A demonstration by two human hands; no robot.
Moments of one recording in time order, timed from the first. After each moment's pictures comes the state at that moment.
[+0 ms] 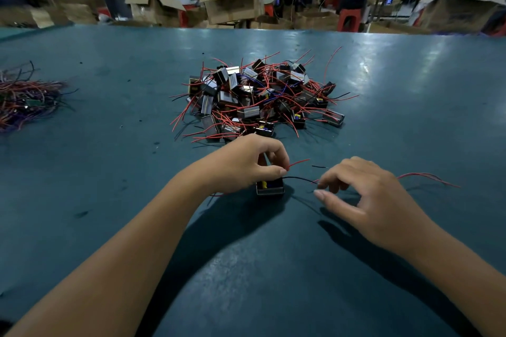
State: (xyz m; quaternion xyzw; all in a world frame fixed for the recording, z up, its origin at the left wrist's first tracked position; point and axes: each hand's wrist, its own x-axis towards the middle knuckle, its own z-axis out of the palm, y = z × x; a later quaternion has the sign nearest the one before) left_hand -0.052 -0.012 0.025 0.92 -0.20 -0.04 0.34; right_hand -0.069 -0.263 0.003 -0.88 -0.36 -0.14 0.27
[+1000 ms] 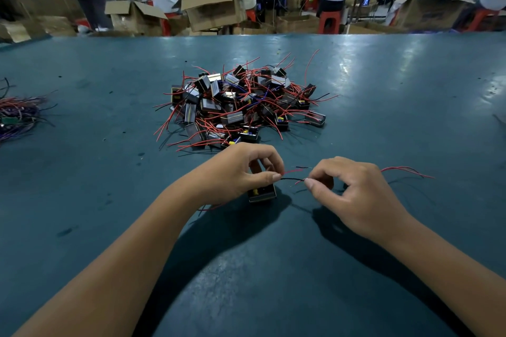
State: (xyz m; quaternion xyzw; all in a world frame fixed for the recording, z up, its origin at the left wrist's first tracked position) left_hand -0.054 -0.021 0.024 0.90 -0.24 -0.05 0.37; right_hand -0.067 -0.262 0.002 -0.85 -0.32 -0.16 0.38
